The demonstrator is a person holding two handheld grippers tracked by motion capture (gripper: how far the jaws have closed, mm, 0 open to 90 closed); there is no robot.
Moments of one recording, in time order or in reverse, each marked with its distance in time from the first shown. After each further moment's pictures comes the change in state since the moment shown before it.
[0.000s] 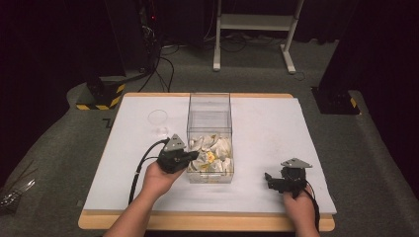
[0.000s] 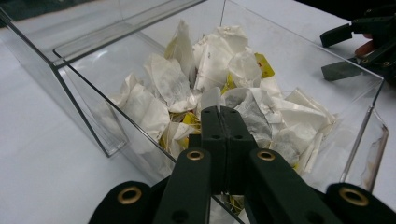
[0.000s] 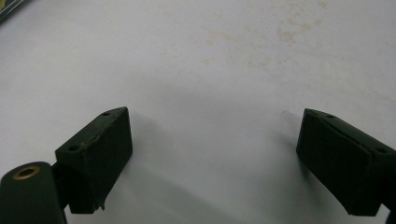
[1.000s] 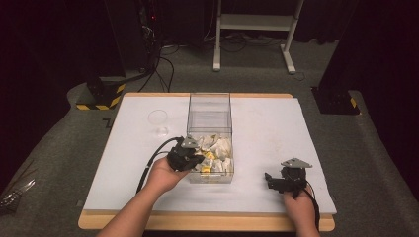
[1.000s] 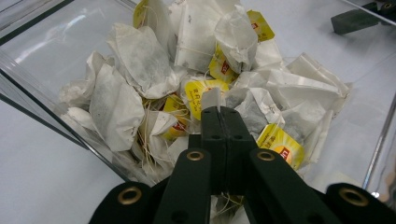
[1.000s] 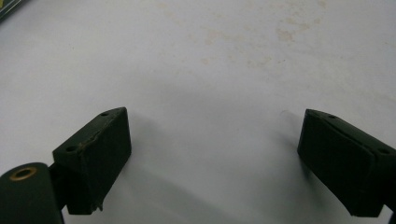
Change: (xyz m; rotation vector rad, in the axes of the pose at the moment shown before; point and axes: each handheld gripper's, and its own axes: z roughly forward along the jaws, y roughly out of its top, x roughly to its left) left arm -0.008 0.015 0.027 0.215 -0.036 0.049; right arm 0.000 0.000 0.000 0.002 -0.001 0.002
